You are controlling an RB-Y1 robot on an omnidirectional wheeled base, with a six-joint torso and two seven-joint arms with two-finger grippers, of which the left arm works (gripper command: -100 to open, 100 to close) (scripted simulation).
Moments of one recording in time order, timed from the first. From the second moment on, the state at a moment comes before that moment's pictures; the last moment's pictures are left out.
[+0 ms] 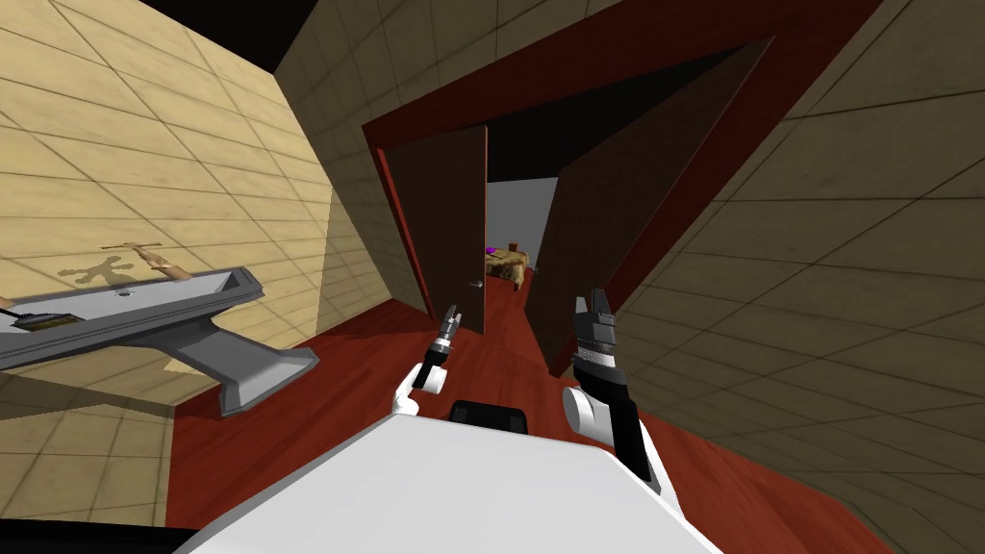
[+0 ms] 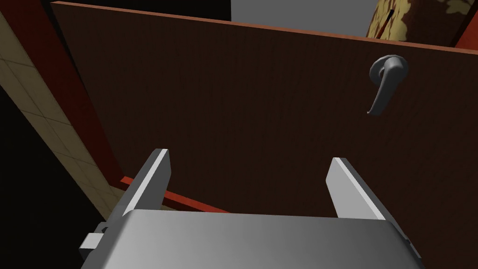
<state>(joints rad) 0.11 0.09 -0.07 -1.37 -0.05 -0.67 0.15</state>
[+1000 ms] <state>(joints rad) -0.01 0.10 -0.08 -1.06 -0.05 -0.74 0.15</state>
